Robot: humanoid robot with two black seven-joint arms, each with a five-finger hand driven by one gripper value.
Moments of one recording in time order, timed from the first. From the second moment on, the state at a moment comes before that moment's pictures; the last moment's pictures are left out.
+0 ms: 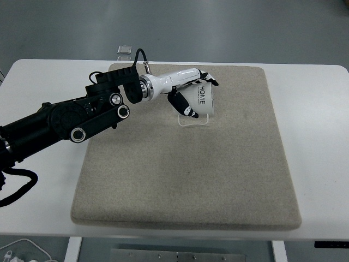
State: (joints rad) left arm -1.05 0.20 -0.43 -1.00 1.27 -0.12 -0.02; right arm 0.02 0.00 -0.06 0.14 -0.01 0.11 -0.23
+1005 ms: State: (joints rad) left arm -0.86 0.32 -0.46 -0.98 0.61 -0.14 -0.61; right arm 0.02 0.00 -0.06 0.14 -0.01 0.11 -0.23
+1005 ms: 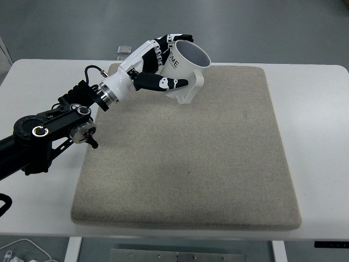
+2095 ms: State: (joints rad) left arm -0.79 0.31 -0.45 -0.78 0.62 -0.34 -0.61; right arm 0.02 0.00 -0.06 0.14 -0.01 0.11 -0.23
